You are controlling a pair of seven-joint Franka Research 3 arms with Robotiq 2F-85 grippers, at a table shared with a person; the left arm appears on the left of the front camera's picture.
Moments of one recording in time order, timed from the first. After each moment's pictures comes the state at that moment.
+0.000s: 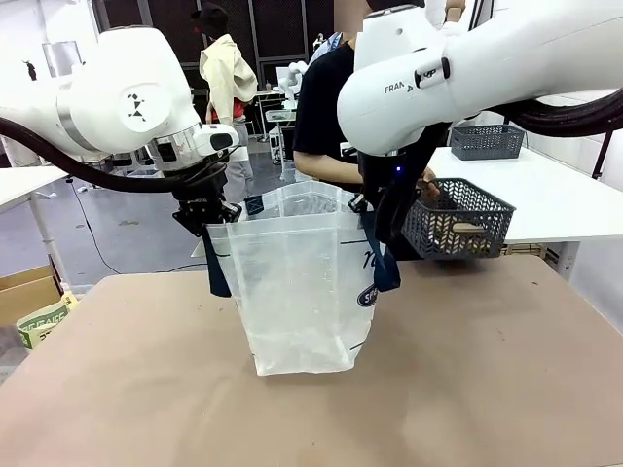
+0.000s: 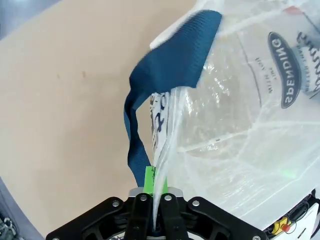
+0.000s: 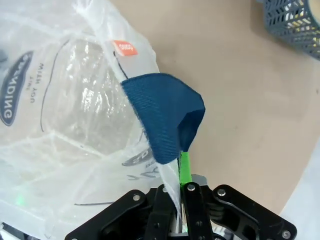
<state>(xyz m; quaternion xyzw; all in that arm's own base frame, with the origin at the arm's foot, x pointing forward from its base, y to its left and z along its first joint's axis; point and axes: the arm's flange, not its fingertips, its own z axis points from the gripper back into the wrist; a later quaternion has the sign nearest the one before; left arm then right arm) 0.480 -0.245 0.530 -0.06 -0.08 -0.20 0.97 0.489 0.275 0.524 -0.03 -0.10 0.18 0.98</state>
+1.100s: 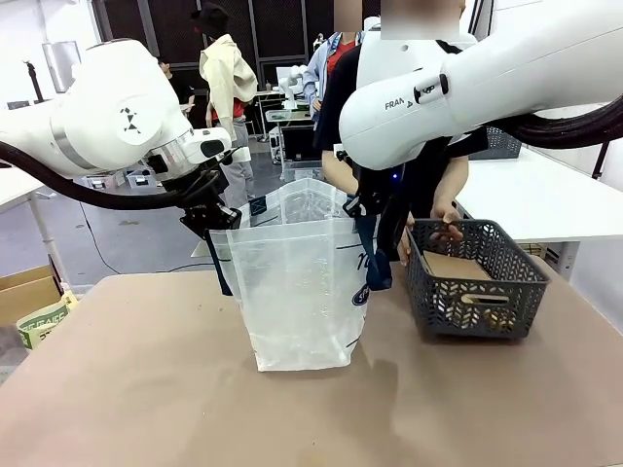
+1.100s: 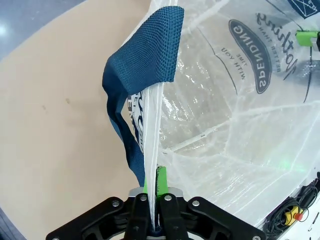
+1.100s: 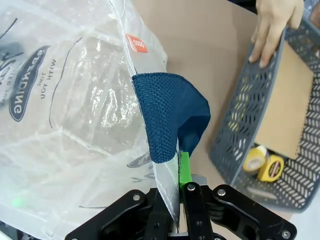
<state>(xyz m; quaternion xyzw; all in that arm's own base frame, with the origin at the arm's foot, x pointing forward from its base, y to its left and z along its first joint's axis) 0.477 -0.239 0.519 -0.10 -0.12 -0.27 0.95 0.494 0.279 0.515 -0.01 -0.14 0.21 0.97</state>
